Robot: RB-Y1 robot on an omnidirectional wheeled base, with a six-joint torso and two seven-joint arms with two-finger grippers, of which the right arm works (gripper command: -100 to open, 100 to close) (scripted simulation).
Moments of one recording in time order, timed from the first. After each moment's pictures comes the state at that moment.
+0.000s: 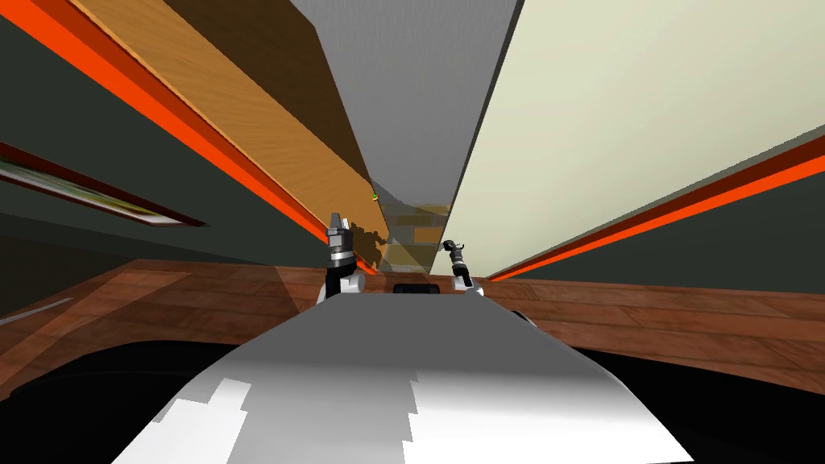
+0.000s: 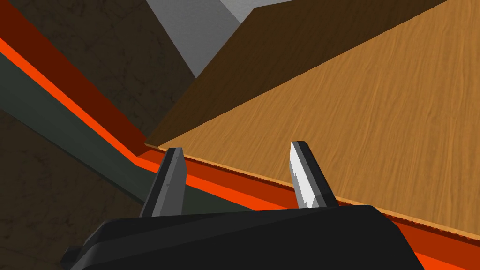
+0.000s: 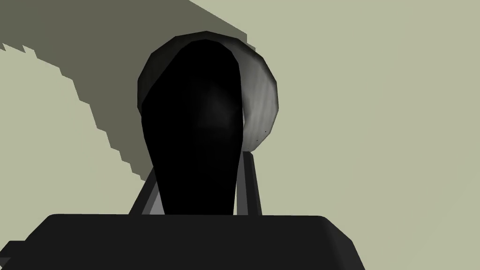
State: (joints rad) arm -0.09 -0.18 0.07 -0.69 -0.19 -0.79 -0.06
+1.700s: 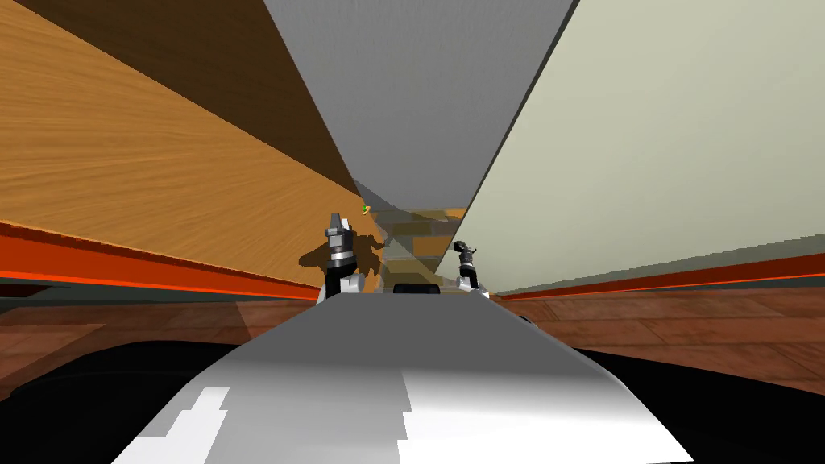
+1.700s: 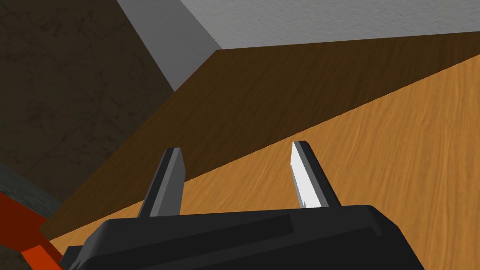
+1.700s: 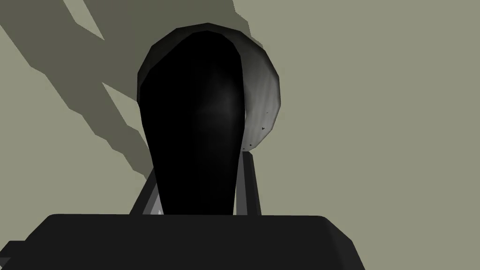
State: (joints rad) arm -0.07 -0.18 -0.09 -0.68 -0.27 -0.78 0.01
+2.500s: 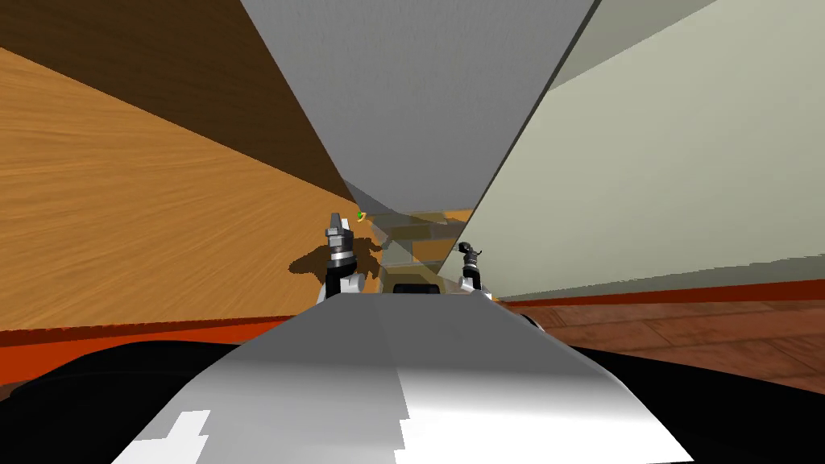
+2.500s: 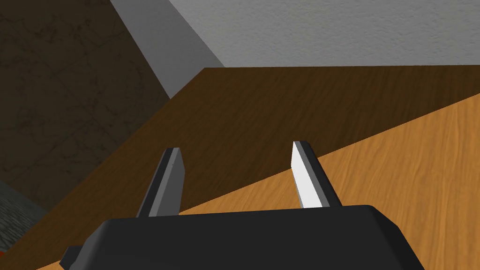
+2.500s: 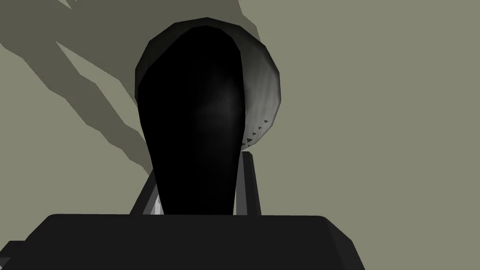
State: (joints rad) arm -0.10 -0.19 -0.16 -0.60 -0.30 -0.82 0.03
